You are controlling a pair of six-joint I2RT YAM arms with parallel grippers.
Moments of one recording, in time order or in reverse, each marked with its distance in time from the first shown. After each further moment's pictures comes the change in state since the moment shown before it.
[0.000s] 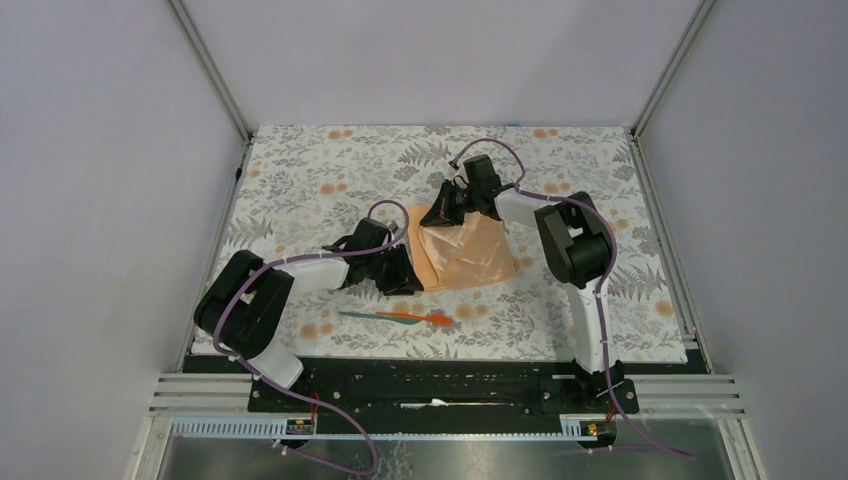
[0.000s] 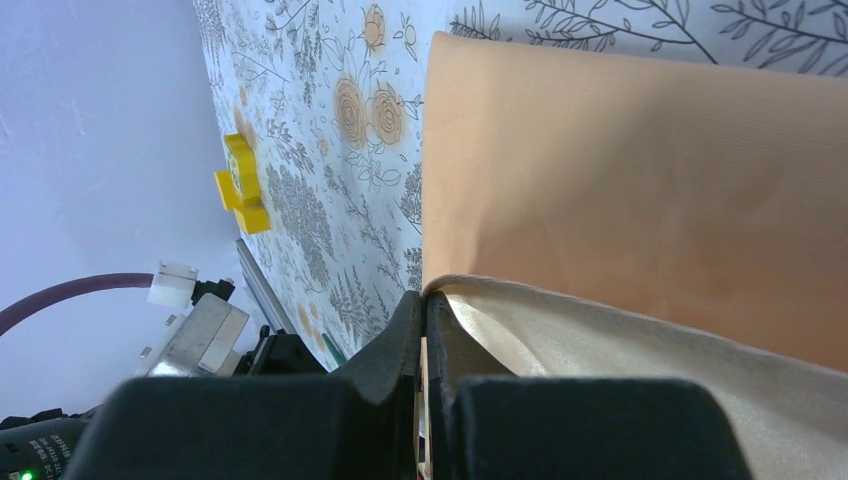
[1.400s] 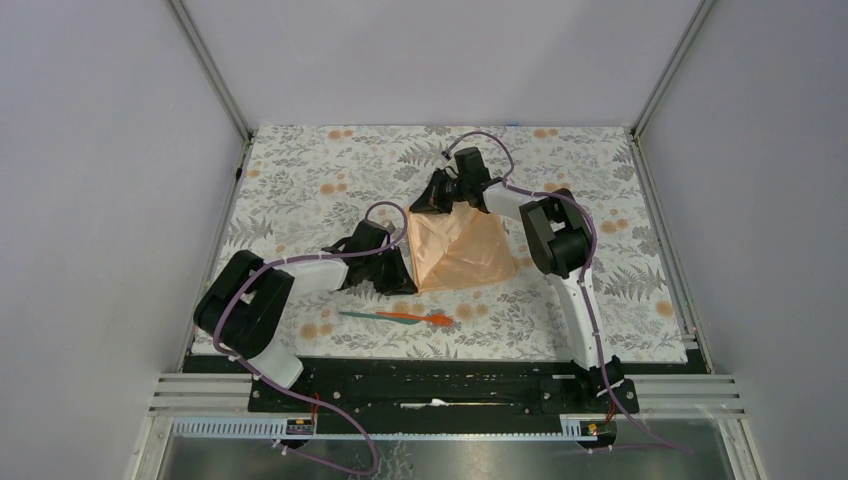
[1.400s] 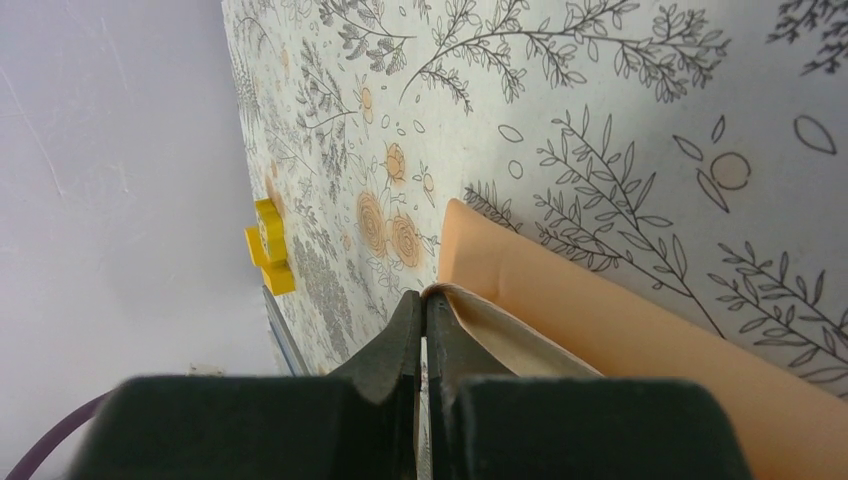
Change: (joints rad) left arm 0.003 -0.005 -0.023 0.003 -0.049 0.004; right arm 0.007 0.190 0.231 0.066 0.000 0.093
